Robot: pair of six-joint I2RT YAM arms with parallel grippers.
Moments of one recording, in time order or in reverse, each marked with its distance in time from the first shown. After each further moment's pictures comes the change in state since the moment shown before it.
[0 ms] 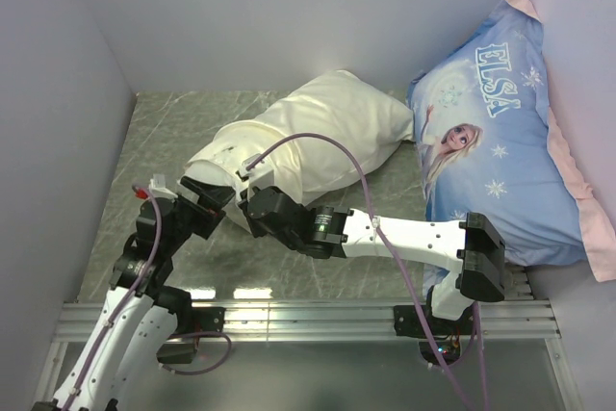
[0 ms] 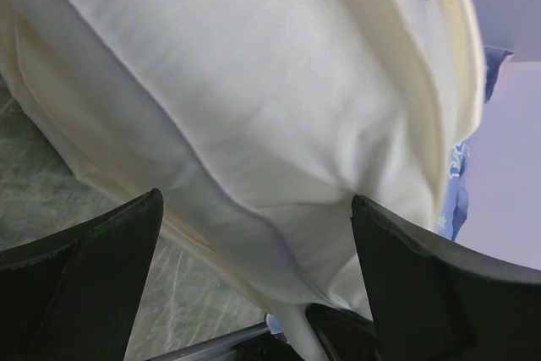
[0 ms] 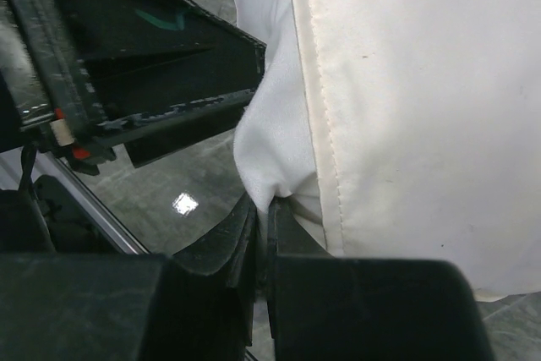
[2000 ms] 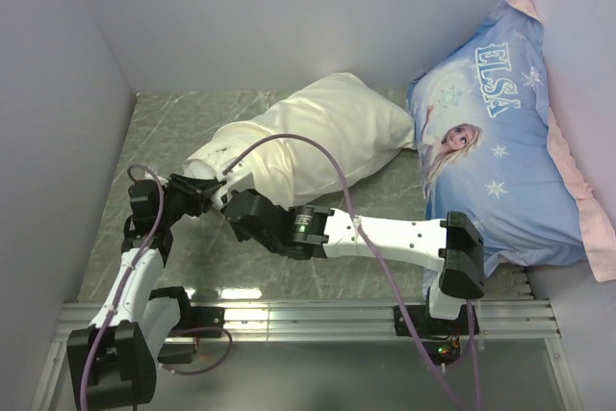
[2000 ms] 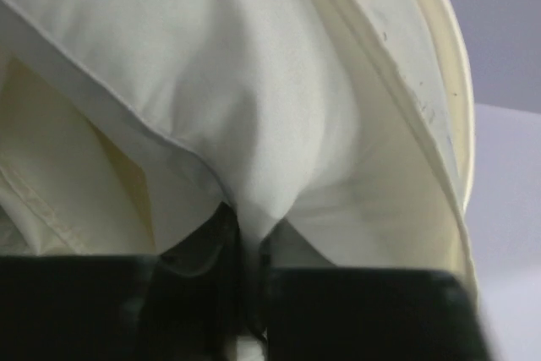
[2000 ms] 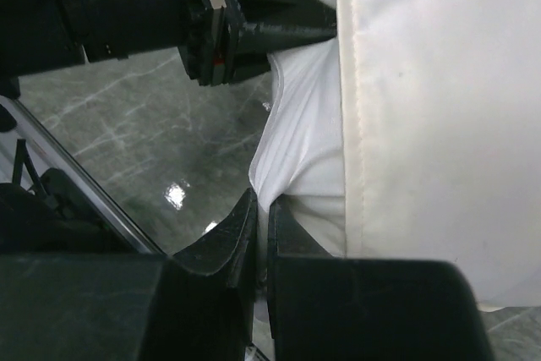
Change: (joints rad) left arm 0.381 0.385 -0.118 0.496 0.423 -0.077; right arm 0.046 0.109 0.174 -0.100 0.016 -0.013
